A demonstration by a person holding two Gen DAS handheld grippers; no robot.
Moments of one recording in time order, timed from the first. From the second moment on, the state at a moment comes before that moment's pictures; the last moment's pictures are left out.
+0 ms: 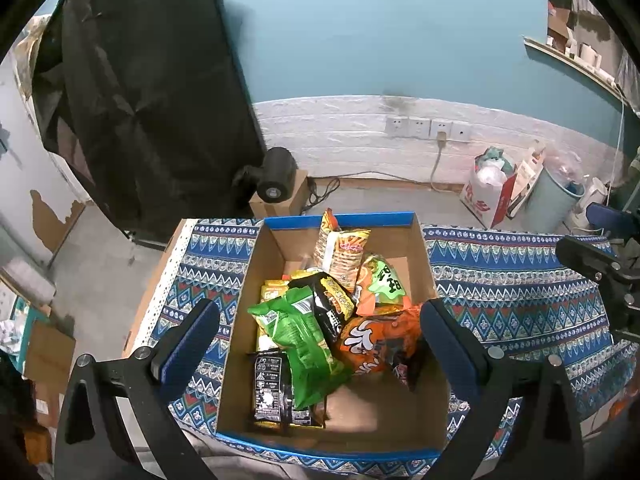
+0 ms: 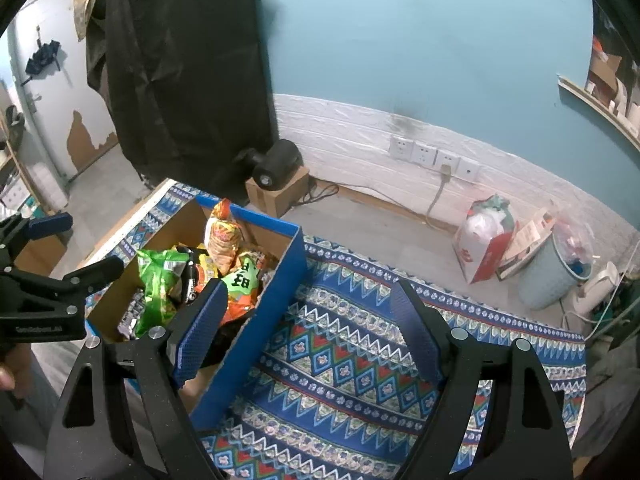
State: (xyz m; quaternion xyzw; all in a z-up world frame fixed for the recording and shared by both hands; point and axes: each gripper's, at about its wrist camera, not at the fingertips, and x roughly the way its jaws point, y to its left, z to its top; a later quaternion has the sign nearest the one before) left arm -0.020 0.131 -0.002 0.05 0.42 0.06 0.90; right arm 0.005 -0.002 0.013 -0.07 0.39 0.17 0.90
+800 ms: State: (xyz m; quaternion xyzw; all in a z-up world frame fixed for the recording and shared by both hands) left arm -0.021 0.130 -0.002 0.05 0.42 0.06 0.90; right arm 0.005 0.001 0.010 -0.07 0.40 0.17 0.90
